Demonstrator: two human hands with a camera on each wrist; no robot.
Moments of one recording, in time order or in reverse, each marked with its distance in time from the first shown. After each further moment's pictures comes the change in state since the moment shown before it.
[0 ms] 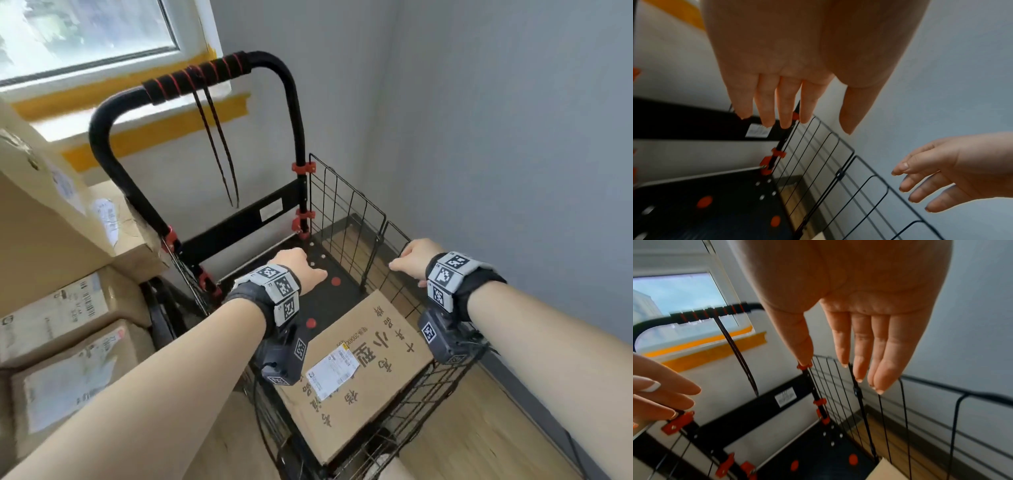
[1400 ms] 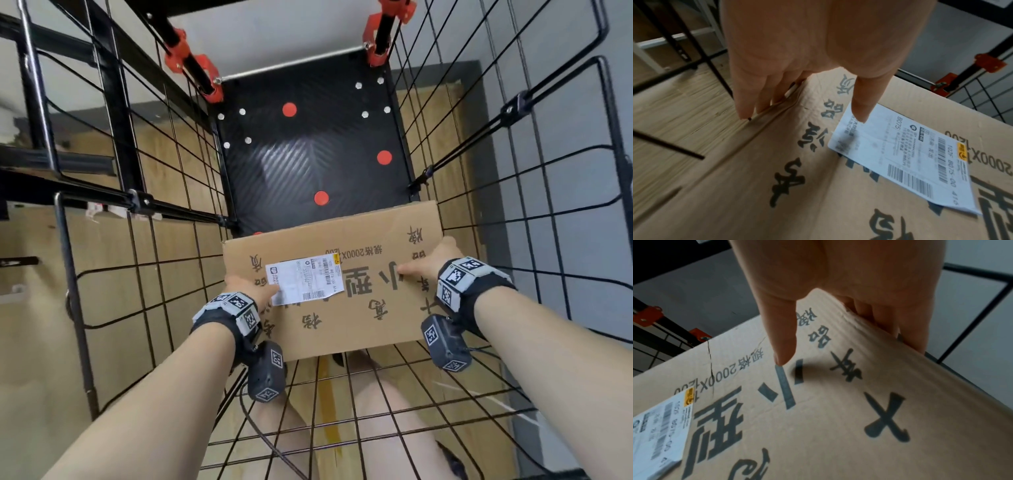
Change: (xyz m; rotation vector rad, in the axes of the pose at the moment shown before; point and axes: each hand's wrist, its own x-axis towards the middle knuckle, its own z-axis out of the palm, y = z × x) left_hand 0.082 -0.133 0.351 -0.750 -0.105 -1.100; right_hand 0.227 0.132 0.212 -0.183 -0.403 0.149
